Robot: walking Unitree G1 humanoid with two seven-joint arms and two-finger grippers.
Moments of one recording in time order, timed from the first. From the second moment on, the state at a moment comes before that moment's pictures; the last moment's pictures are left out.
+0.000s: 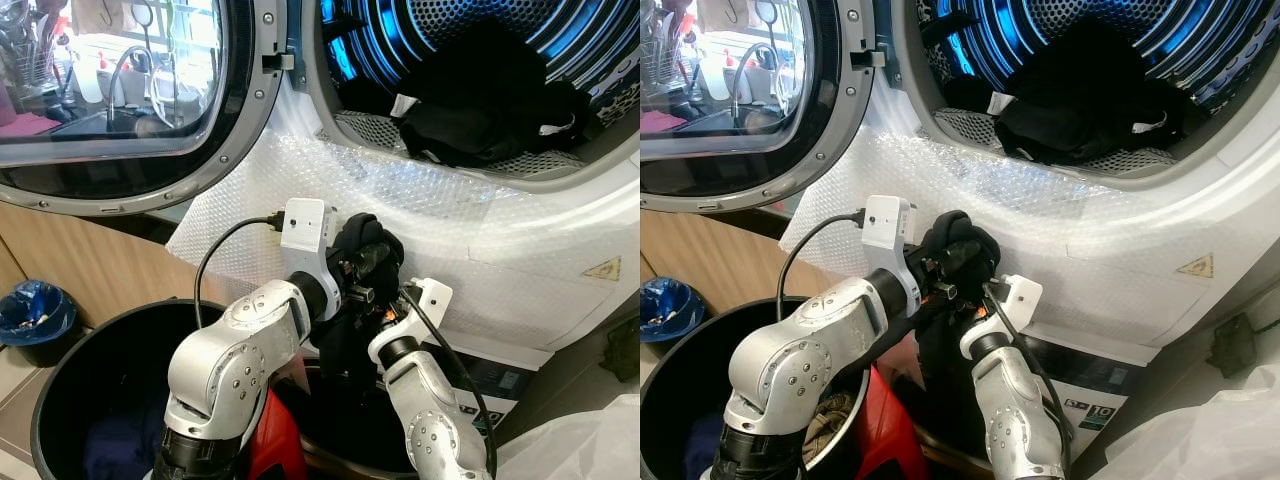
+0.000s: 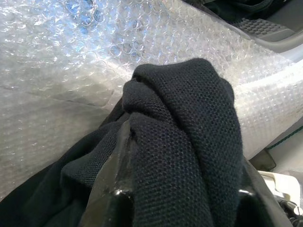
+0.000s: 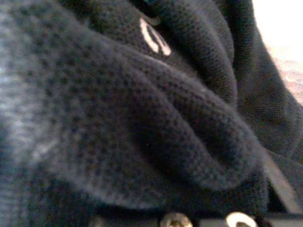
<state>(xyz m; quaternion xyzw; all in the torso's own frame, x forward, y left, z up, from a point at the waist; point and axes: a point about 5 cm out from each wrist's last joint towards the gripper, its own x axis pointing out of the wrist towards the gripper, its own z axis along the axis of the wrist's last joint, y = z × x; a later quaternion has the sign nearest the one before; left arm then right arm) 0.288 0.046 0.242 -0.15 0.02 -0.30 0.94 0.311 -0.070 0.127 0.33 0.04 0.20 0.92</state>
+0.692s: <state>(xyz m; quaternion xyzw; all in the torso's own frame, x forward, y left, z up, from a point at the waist) 0.276 0.042 0.243 -0.14 0.01 -0.36 0.92 0.252 -0.086 0.121 0.46 0.03 0.37 0.81</state>
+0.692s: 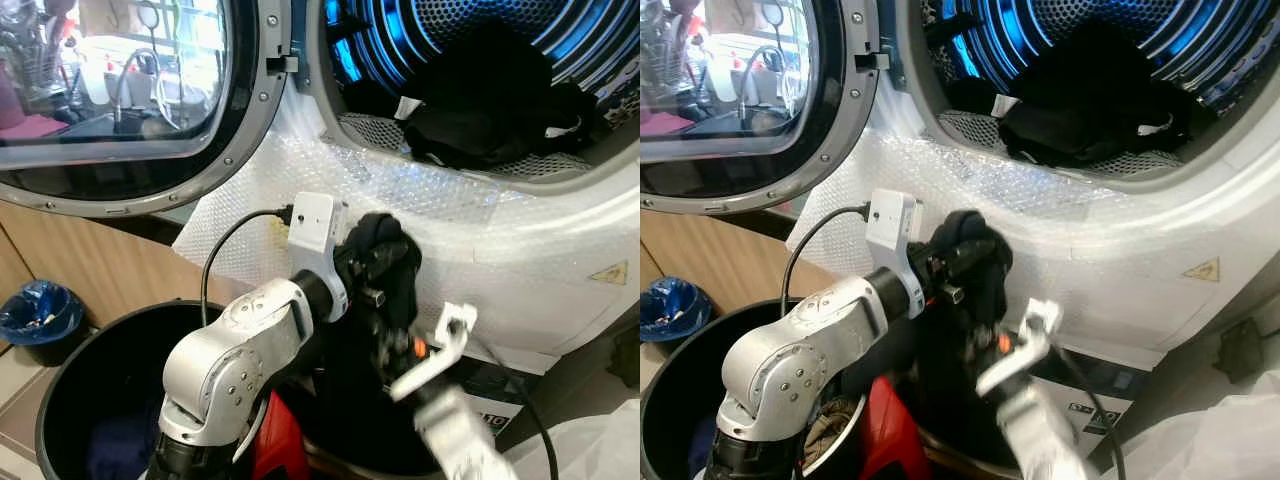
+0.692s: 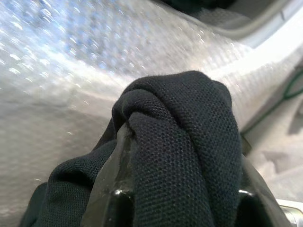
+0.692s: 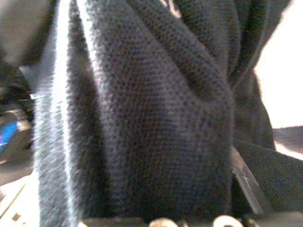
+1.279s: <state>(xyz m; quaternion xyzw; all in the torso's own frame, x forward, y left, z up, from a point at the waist) 0.267 0.074 0.271 -0.12 -0.07 -0.41 0.90 0.241 -0.080 0.107 0.44 0.06 0.40 0.80</state>
